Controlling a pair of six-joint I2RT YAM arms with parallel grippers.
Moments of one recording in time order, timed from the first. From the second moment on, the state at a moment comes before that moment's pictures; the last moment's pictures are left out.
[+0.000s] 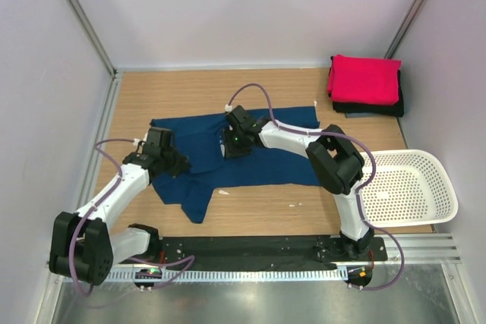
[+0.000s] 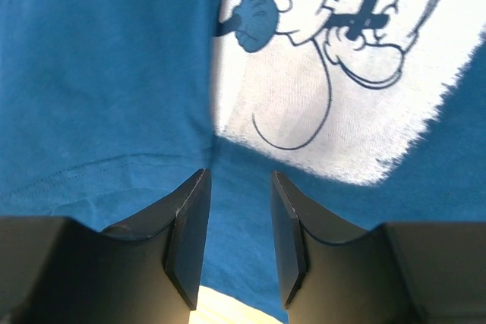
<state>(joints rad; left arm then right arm) -0.24 1.17 0.69 -0.46 0.01 -1.04 0.79 2.07 1.49 -0.39 -0.08 0.55</state>
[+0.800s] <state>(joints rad) -0.23 0.82 0.56 -0.84 -0.18 -1.11 0.58 1.55 1.04 -0.69 0.10 0.60</state>
